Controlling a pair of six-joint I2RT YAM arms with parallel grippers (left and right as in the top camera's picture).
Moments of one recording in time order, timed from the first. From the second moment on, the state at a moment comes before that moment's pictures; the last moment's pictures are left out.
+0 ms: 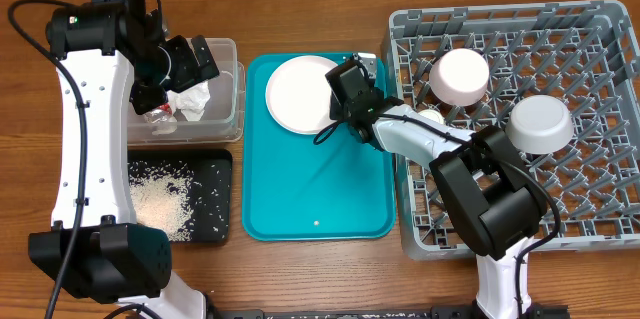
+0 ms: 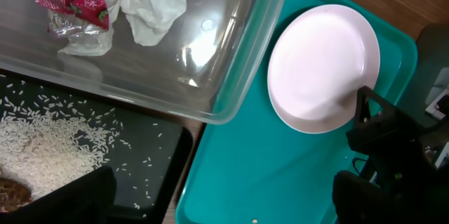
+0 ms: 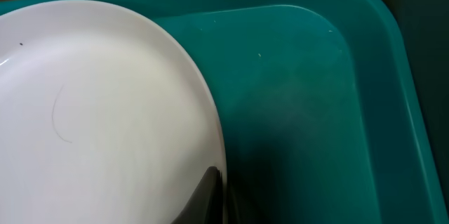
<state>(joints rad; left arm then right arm) 0.09 1.80 1.91 -1.42 0.19 -0.37 0.56 2.10 1.31 -0.15 0.28 0.56</state>
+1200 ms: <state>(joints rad) 0.09 1.80 1.91 -1.42 0.19 -0.37 0.17 1.20 1.39 -1.24 0.82 -0.25</state>
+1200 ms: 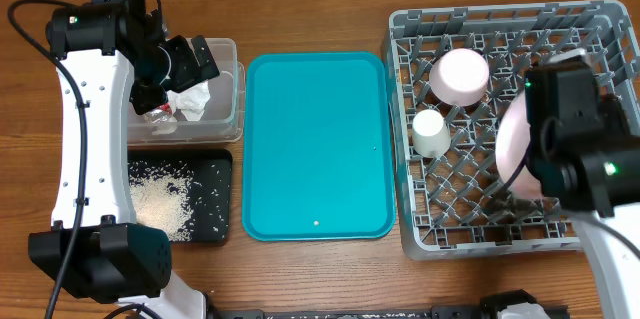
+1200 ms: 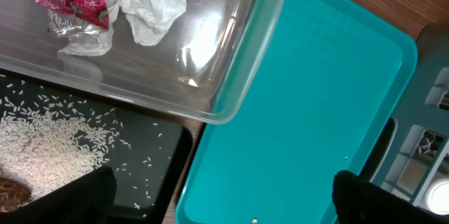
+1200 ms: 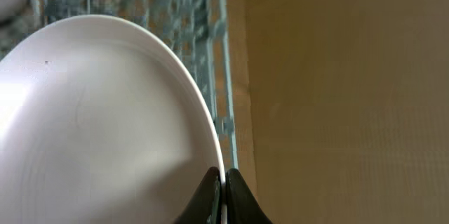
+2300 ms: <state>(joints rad) 0.09 1.80 1.91 -1.42 0.19 -0.37 0.28 1.45 1.39 -1.16 0.59 -0.31</state>
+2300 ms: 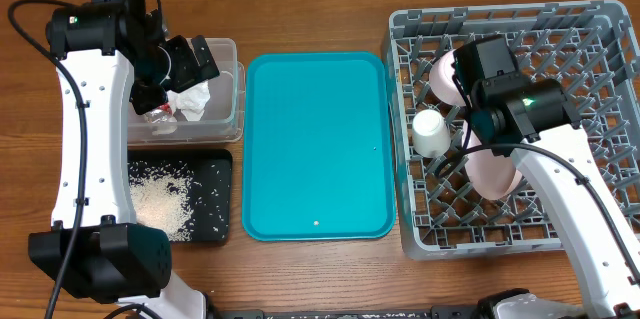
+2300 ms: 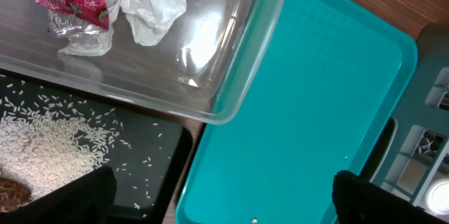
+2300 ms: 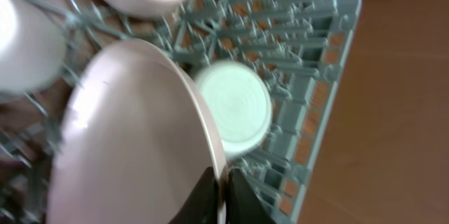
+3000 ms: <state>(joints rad) 0.09 1.80 1.91 -1.42 0.19 -0.37 0.28 1.45 1.39 -0.86 0.05 -0.13</state>
